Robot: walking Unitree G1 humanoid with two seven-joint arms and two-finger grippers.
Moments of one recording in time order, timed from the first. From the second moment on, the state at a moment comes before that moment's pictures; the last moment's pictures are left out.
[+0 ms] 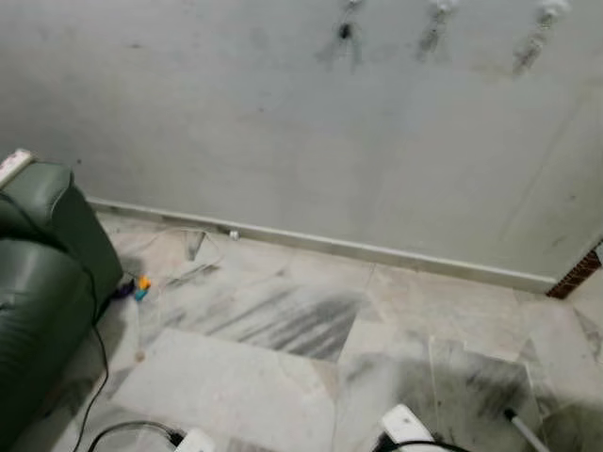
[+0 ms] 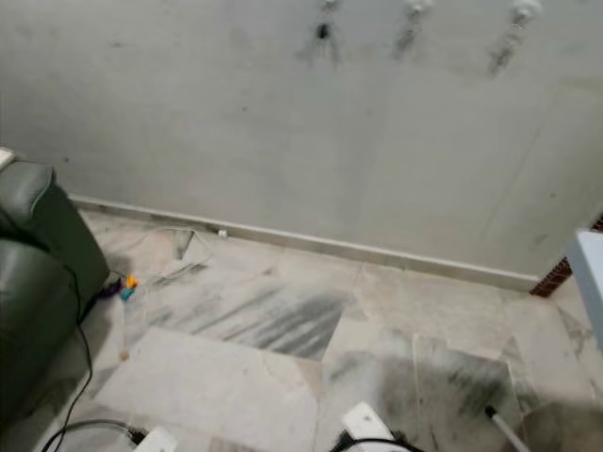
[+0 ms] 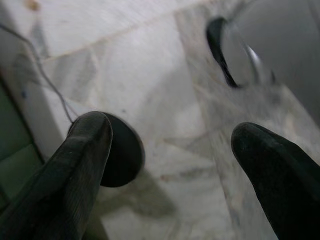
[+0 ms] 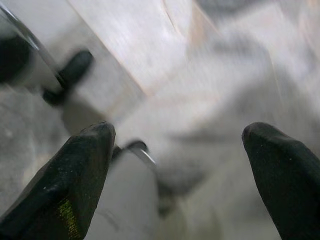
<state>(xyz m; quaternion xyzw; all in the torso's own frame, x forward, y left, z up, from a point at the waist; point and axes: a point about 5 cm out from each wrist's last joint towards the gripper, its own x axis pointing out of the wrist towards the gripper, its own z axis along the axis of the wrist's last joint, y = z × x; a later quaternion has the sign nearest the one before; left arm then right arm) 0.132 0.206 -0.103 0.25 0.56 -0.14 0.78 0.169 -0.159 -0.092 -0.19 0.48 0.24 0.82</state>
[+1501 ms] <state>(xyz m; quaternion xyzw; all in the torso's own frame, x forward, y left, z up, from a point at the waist) 0.132 0.203 -0.104 0.24 0.56 -0.14 0.78 0.166 -0.165 -0.093 -0.21 0.48 0.24 0.82</state>
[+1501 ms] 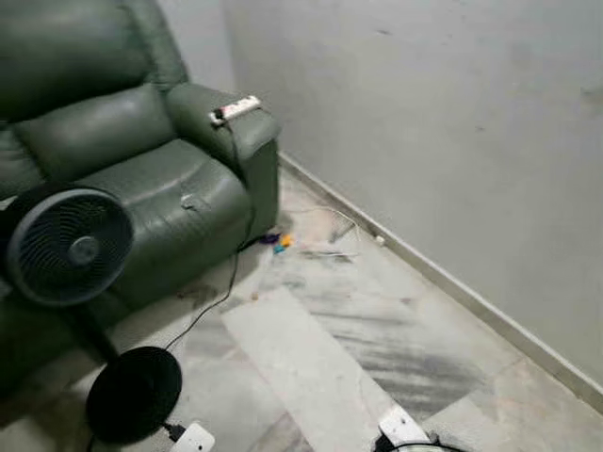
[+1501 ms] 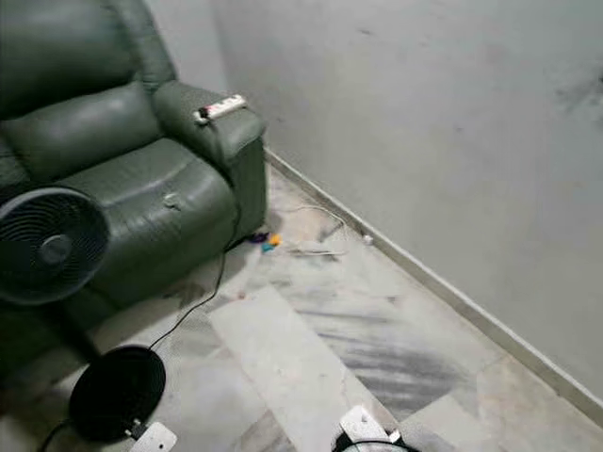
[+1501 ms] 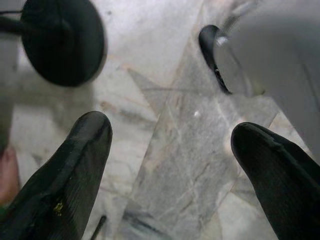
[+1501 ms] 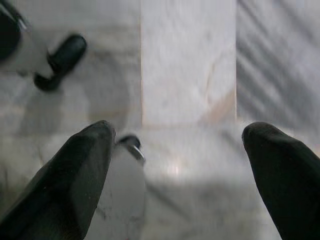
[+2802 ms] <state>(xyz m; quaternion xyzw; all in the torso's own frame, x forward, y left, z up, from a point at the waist) 0.125 0.206 -0.105 0.16 0.56 -0.09 0.81 0.170 -0.178 -0.090 -0.08 0.49 0.11 0.86</state>
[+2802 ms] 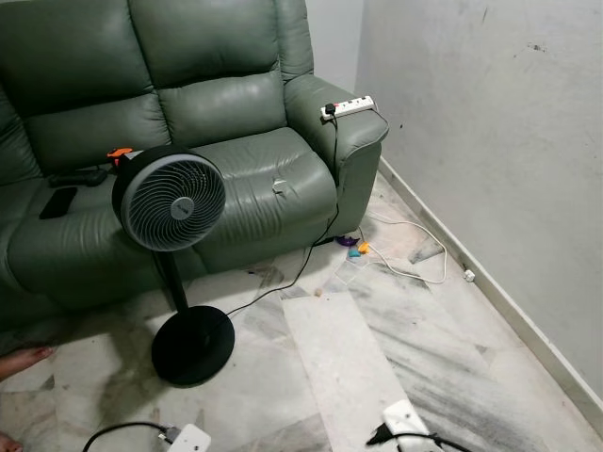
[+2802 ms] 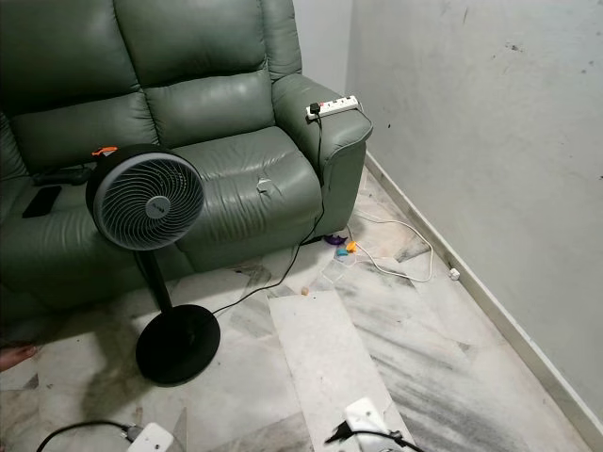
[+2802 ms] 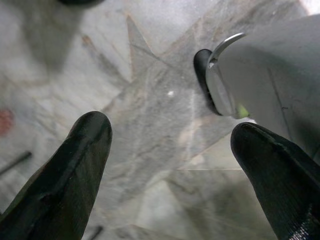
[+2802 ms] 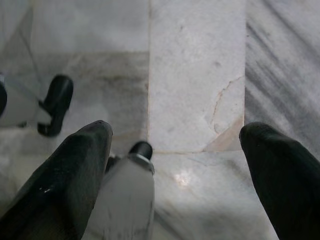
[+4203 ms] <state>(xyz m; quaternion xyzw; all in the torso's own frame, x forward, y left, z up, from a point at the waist) 0.140 0.199 -0.101 0.13 0.56 -0.13 0.81 0.151 -0.156 -0.082 -0.01 0.46 0.40 0.79</state>
